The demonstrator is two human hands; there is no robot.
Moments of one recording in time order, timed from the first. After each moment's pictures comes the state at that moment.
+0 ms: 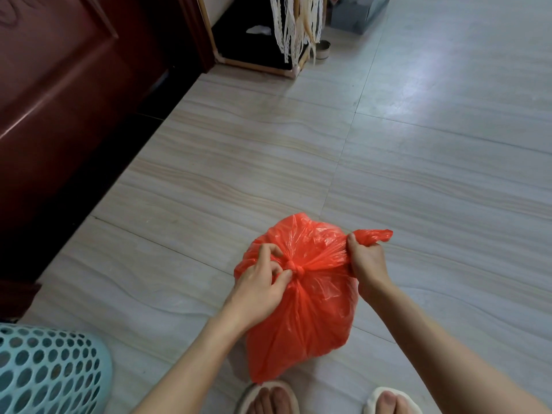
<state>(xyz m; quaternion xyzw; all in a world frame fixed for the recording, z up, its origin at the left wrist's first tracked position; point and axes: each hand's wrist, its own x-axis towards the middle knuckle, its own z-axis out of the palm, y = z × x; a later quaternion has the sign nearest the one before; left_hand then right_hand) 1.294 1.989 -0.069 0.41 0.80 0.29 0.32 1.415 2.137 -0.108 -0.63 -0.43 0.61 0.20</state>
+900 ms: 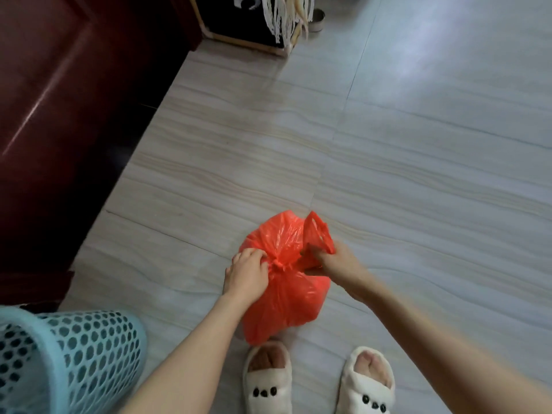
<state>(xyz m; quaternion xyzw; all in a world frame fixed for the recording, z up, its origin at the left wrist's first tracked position) 1.279 2.009 -0.032 0.34 0.88 0.06 0.34 1.411 2.132 0.018 -0.47 -0.54 0.70 -0.03</state>
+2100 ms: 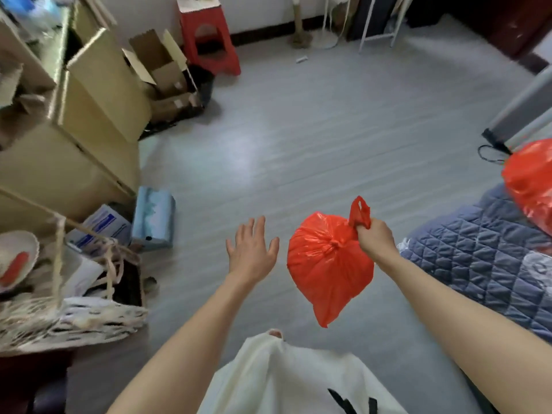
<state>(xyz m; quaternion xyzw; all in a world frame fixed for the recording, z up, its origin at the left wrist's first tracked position) 1.488 2.678 0.549 0.65 0.72 0.03 0.26 1.714 2.687 0.580 -0.79 -0.44 0.36 0.22</state>
